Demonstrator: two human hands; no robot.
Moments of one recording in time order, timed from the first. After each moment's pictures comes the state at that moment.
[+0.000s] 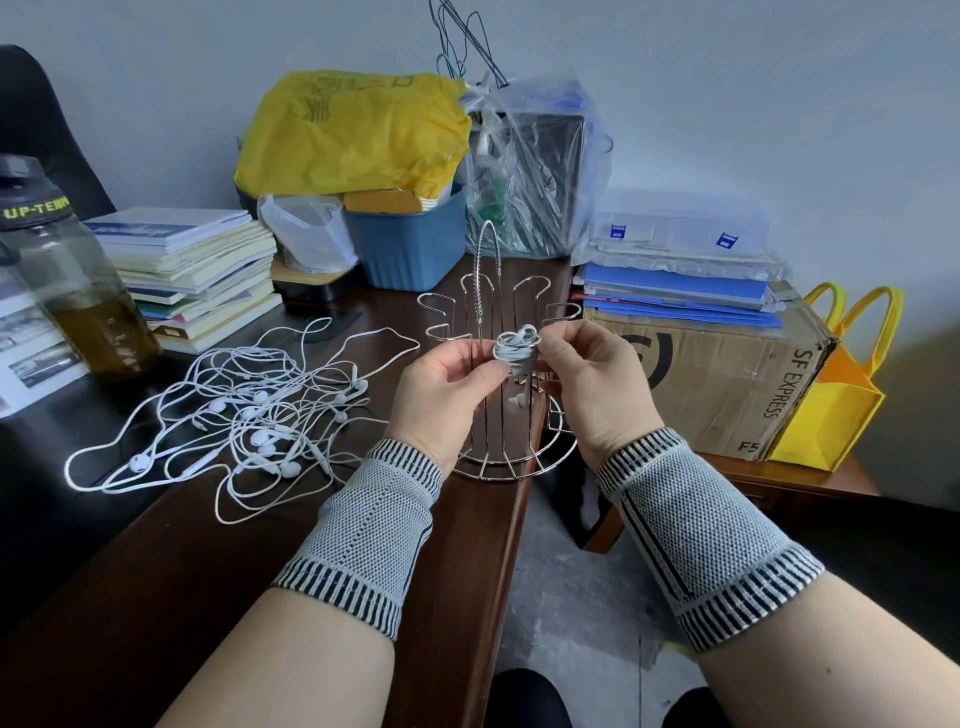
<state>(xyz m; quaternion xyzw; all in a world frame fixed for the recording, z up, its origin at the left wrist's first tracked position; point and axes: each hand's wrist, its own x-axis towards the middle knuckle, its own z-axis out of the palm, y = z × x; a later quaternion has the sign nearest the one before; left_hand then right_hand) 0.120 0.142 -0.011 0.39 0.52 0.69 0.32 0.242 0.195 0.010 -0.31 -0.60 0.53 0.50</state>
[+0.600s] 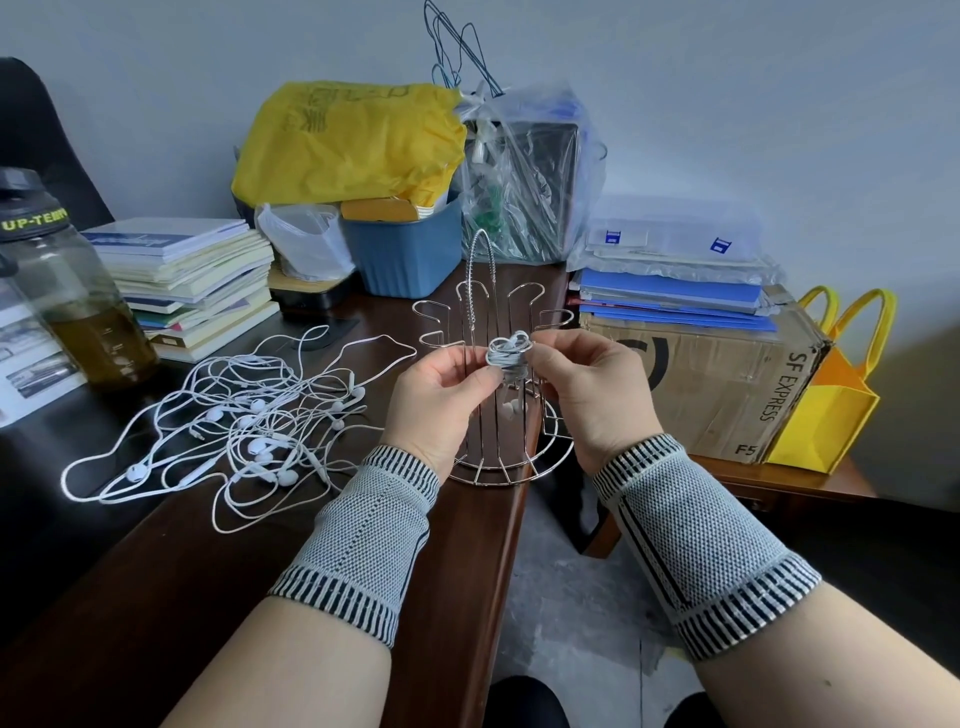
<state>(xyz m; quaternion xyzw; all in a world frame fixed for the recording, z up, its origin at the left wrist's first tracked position) 0.120 0.143 -0.009 0.38 0.53 0.69 0.32 0.243 0.197 0.010 -0.32 -0.57 0.55 0.52</state>
